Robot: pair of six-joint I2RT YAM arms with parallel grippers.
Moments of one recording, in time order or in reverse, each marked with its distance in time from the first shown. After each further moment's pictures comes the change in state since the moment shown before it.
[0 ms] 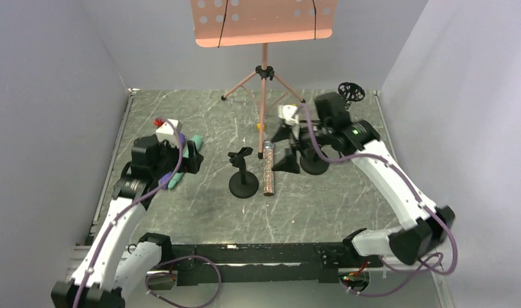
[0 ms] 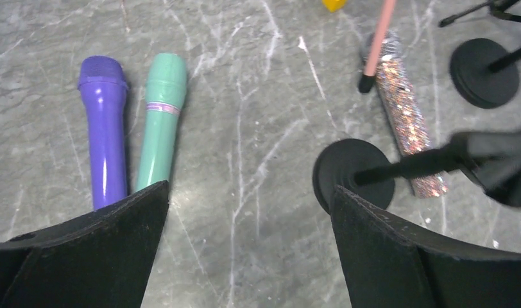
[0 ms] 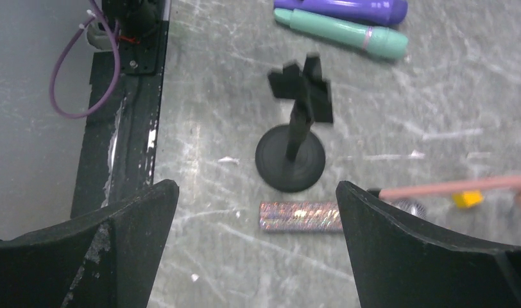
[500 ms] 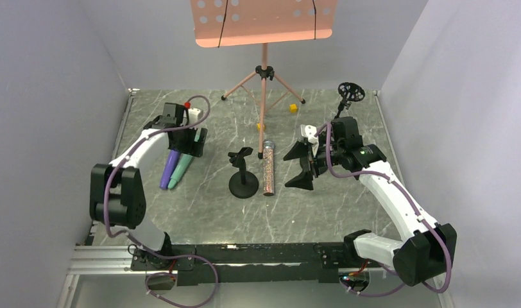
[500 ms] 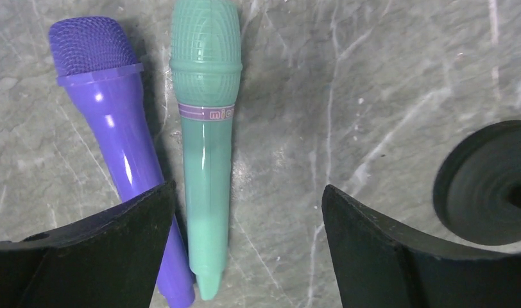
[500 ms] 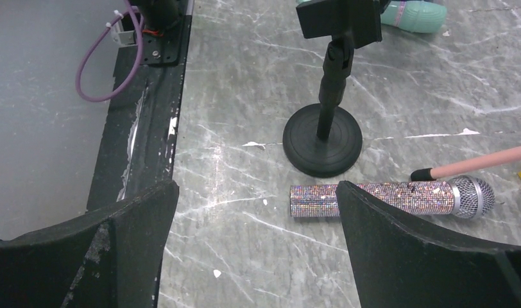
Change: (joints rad) left arm 0.043 0.801 0.421 -0.171 -0.102 0.224; right arm -0.240 -0.233 -0.501 0.219 -0.262 -0.027
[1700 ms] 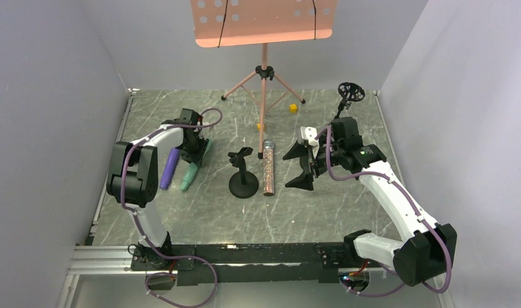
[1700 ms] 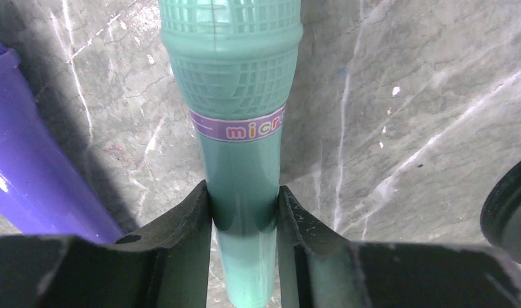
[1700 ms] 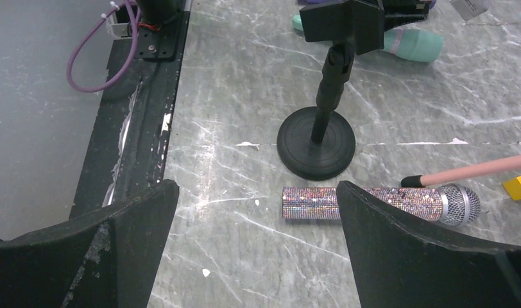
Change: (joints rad) left arm -0.055 0.282 0.087 -0.092 -0.058 0.030; right arm -0.001 -0.001 -0.002 -0.007 -0.010 -0.068
